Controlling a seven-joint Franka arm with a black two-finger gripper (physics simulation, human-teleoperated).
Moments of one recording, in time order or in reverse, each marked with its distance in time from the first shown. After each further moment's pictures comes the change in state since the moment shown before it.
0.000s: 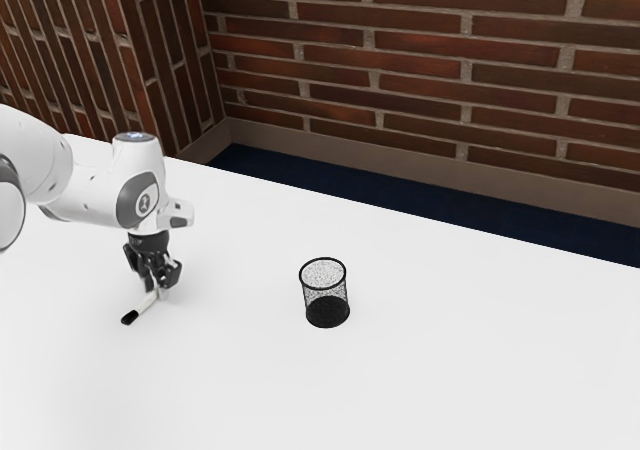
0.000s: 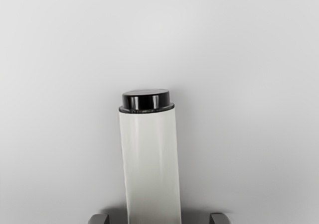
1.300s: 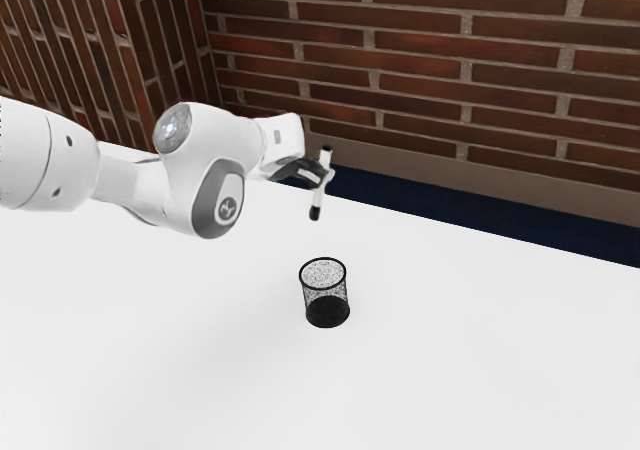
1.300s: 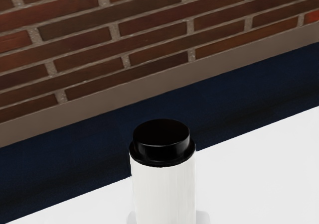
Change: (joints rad) arm -0.004 -0.234 -0.489 -0.134 -0.109 0.935 0.001
